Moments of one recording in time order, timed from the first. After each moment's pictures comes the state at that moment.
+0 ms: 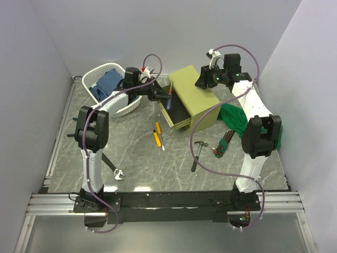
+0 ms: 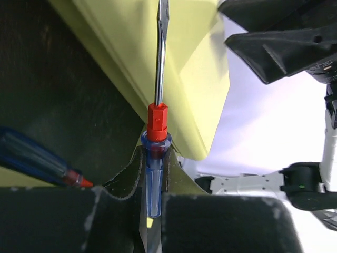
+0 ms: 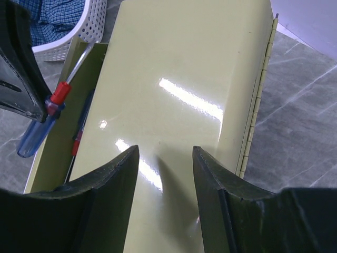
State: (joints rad) left arm -0.31 2.11 1.67 0.02 0.94 -0.90; right arm 0.10 1.94 1.80 -0.50 -0.59 -0.13
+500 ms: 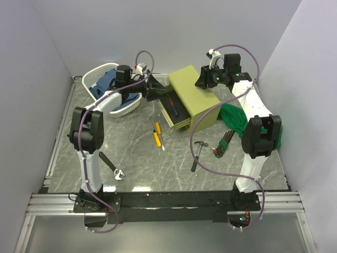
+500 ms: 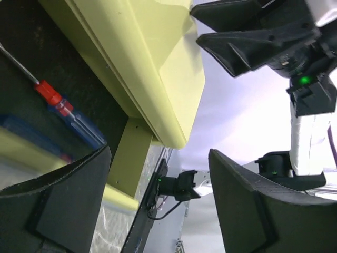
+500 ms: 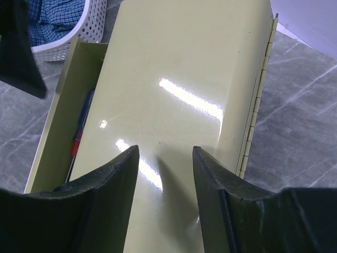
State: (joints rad) left arm -0.25 2.09 1.62 0.12 1.03 -1.01; right arm 0.10 1.94 1.80 -0.50 -0.59 -0.13
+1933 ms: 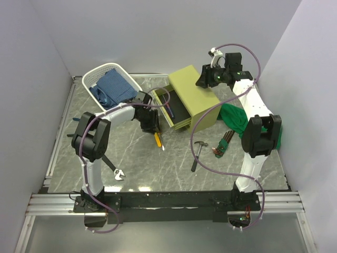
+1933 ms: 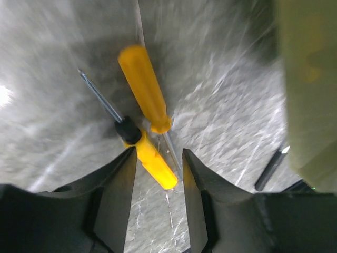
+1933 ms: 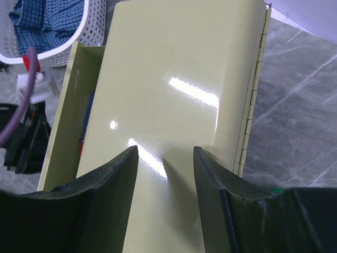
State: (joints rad) left arm -0.44 1.97 1.39 -0.54 0.35 -0.49; right arm 0.09 1.95 1.84 -0.54 -0.59 -0.07
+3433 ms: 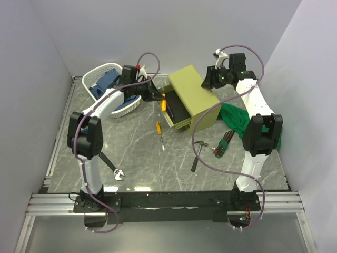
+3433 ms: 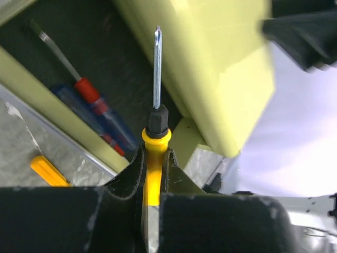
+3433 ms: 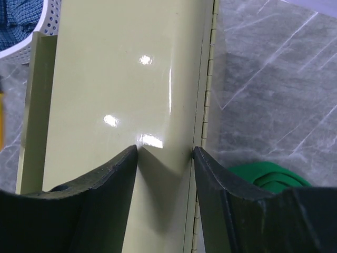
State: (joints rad) left arm -0.32 1.94 1.67 -0.32 0.68 -0.66; right arm 0.05 1.96 1.86 -0.61 -0.53 -0.08
